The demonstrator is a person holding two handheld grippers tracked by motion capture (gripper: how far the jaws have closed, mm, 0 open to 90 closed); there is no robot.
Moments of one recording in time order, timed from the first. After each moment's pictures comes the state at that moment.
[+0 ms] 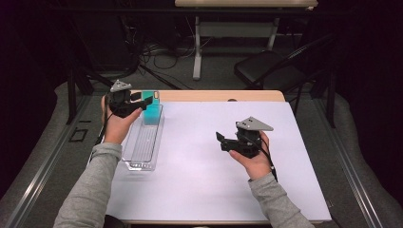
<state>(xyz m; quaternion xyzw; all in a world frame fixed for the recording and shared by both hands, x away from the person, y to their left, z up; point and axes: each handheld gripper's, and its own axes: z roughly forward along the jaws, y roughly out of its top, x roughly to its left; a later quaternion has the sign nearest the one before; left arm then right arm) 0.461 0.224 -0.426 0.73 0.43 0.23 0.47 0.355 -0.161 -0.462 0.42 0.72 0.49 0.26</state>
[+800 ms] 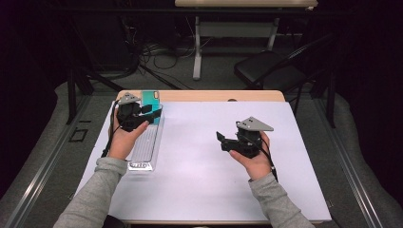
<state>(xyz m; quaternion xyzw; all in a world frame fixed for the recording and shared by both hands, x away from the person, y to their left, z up) 0.422 0.201 -0.433 0.75 0.43 0.19 0.47 0.354 -0.161 -0.460 0.42 0.72 0.49 0.27</state>
